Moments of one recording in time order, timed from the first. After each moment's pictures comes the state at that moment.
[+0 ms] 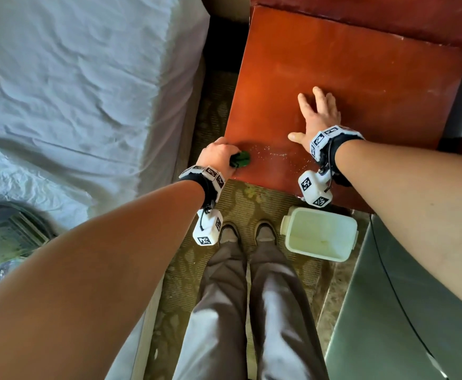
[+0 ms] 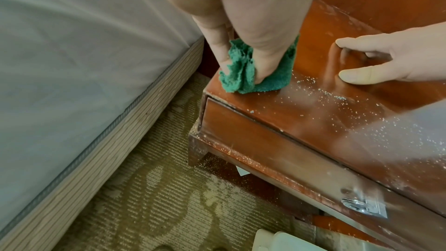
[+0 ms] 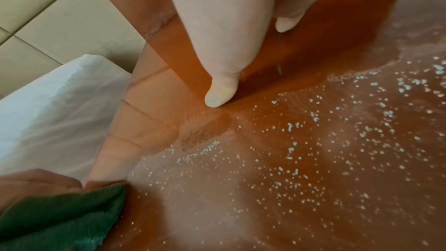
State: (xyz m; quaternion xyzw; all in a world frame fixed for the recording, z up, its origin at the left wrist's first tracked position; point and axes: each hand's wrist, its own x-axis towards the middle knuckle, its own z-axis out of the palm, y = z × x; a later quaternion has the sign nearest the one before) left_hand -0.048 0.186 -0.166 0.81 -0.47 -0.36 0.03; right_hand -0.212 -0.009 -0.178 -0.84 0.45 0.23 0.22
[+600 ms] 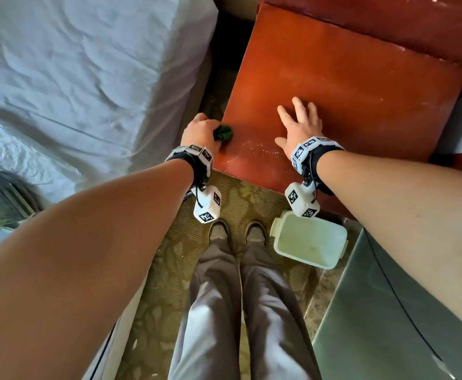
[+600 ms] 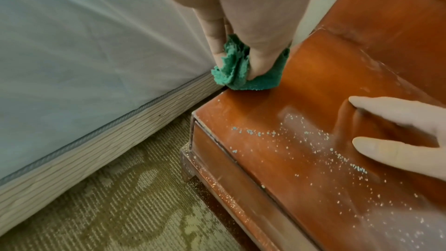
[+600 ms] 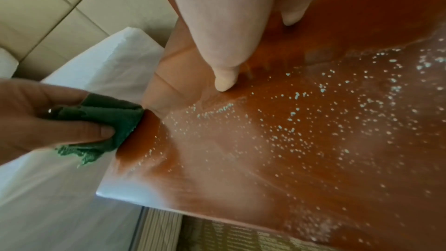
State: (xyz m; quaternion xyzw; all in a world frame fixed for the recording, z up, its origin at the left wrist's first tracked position) left_hand -0.041 0.176 -0.158 0.89 -0.34 -0.28 0.08; right_hand -0.212 0.016 -0.180 -0.87 0.39 0.20 0.23
